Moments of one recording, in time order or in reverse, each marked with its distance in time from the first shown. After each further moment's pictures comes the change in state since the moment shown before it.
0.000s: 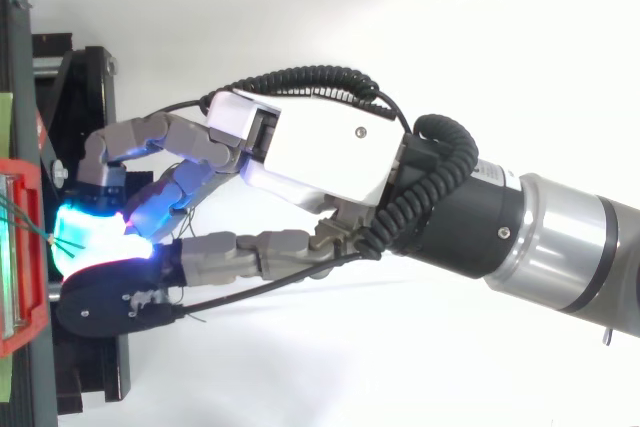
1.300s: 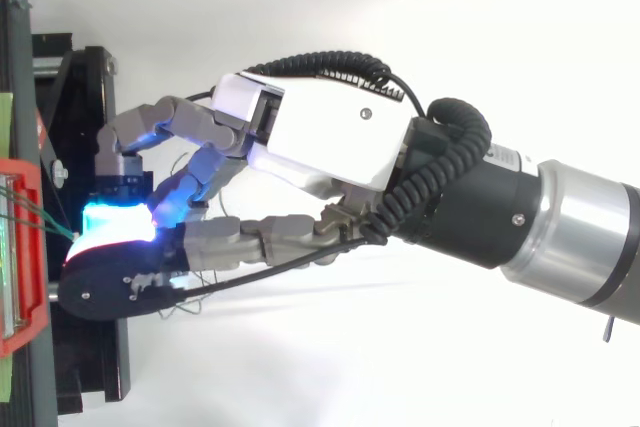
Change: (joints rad) arm -0.008 0.002 0.061 -0.150 0.000 0.023
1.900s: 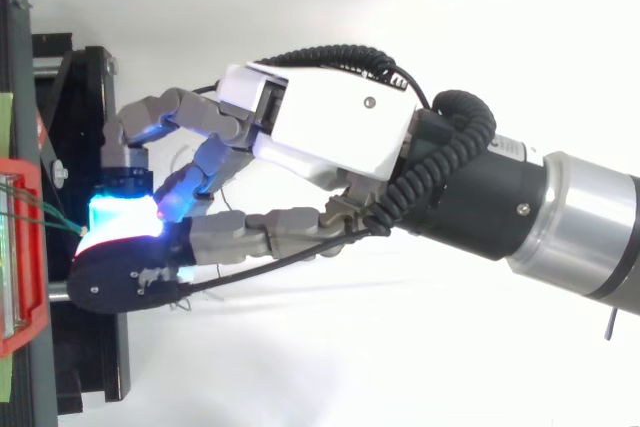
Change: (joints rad) arm -0.006 0.001 0.006 -0.037 -0.005 0.032
